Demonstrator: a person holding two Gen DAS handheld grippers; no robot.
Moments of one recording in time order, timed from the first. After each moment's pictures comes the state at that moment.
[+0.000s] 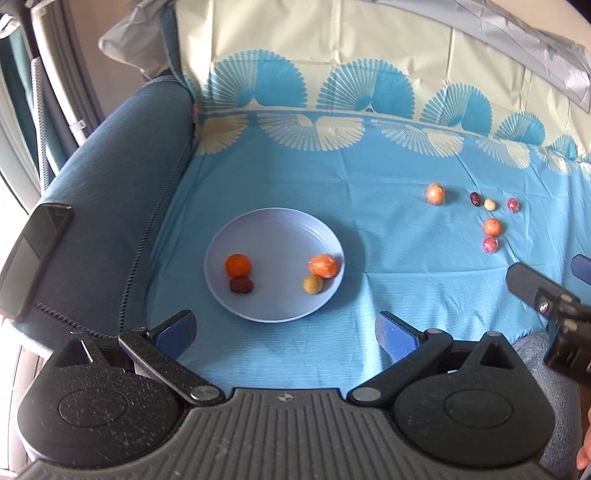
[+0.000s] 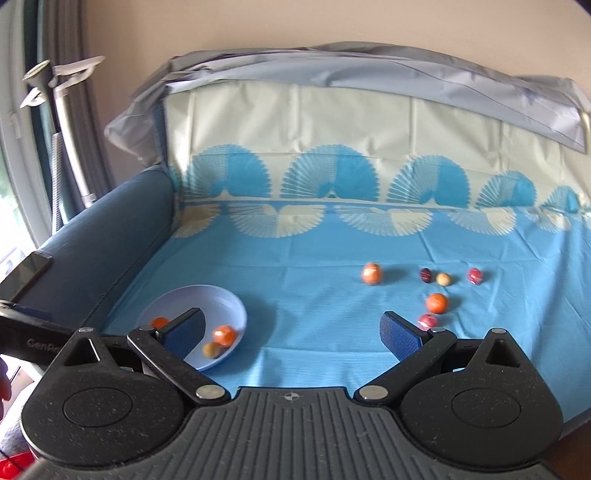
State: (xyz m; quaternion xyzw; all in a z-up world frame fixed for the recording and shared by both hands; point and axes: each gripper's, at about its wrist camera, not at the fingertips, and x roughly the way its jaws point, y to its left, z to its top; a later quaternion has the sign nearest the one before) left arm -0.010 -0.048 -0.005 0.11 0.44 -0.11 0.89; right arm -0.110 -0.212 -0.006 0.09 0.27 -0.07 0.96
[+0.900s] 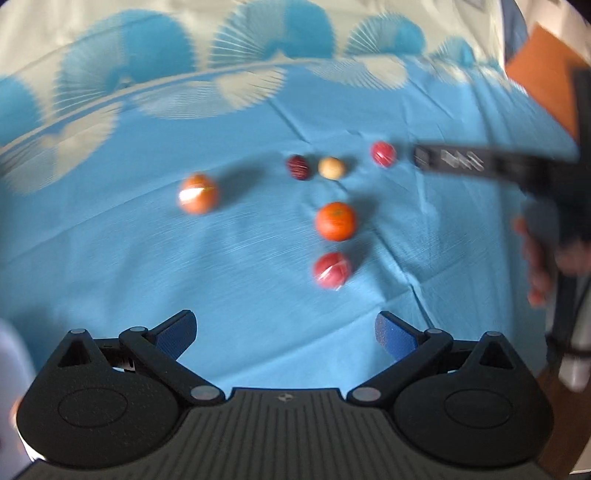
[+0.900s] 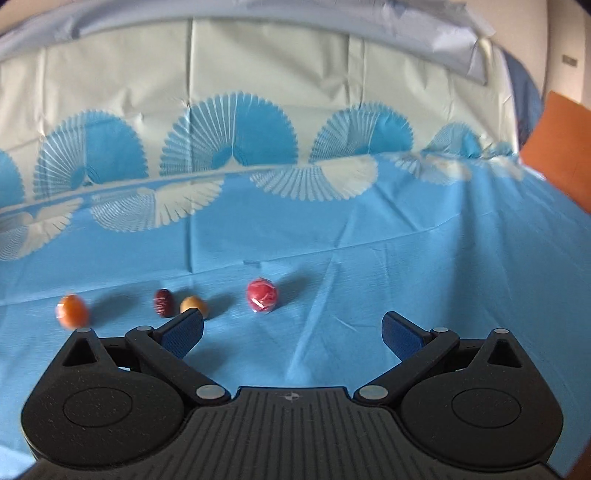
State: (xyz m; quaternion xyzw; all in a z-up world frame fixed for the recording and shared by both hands) left arm 0.087 -0.363 -0.164 0.20 0.46 -0.31 0.81; right arm 0.035 -0.531 -0.155 0.11 0.32 -0.26 0.90
